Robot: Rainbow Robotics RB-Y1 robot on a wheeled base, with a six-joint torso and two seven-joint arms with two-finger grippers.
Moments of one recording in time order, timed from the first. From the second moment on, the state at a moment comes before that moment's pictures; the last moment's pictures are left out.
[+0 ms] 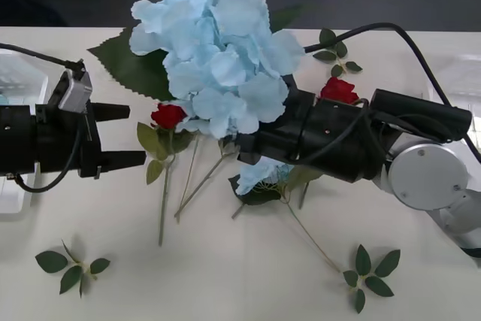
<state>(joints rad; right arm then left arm) -0.32 -0.61 0.52 -2.08 -1.43 0.47 2.42 -0.20 0.27 0.47 -1.92 1.39 1.70 -2.52</state>
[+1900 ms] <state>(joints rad) -0.44 -0.49 0.76 -2.07 -0.93 0.33 1.87 -0.32 0.27 0.36 -1.59 1.58 1.72 -2.70</state>
